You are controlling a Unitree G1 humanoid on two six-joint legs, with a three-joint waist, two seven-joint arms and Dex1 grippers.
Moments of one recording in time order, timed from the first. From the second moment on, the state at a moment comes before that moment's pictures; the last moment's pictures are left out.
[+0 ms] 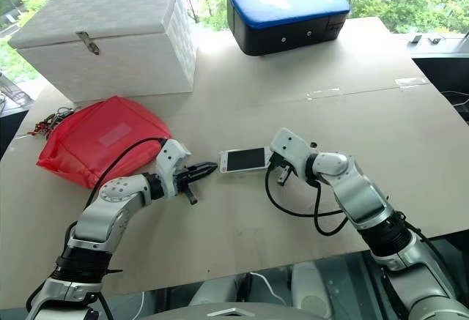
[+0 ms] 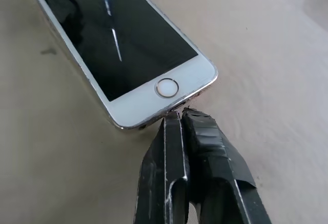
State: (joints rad) left arm -0.18 0.56 -0.03 -0.08 -0.31 0.40 -0.81; right arm -0.49 -0.48 0.42 -0.27 0.02 0.79 0.67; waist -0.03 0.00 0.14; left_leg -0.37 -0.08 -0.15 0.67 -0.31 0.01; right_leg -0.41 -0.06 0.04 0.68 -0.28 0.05
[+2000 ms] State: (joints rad) left arm -0.21 0.55 0.07 0.04 -0.36 0.31 -0.87; right arm -0.61 -0.51 0.26 -0.12 0.09 0.72 0.88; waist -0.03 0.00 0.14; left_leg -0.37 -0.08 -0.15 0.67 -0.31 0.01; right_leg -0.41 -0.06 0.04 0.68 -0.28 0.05
